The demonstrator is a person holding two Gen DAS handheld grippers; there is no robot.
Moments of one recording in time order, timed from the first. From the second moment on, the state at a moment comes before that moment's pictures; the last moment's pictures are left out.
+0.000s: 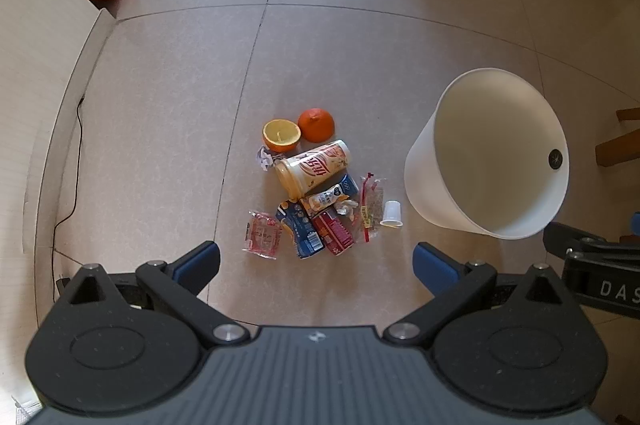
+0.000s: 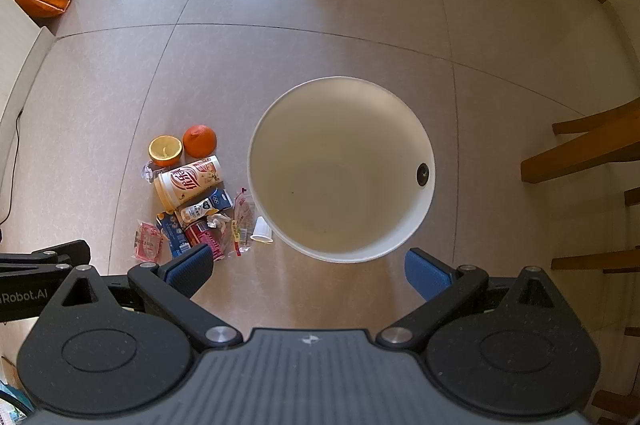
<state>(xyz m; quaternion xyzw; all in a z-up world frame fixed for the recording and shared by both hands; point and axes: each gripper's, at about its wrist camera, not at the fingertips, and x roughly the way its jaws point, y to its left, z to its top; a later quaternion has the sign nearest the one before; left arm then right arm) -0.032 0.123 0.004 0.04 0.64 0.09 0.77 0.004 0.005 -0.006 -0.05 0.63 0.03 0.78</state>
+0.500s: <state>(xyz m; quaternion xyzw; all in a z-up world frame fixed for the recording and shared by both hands) -0.017 0.122 -0.004 0.04 0.64 0.08 0.76 0.008 0.004 -0.008 -0.05 0.63 0.02 0.77</state>
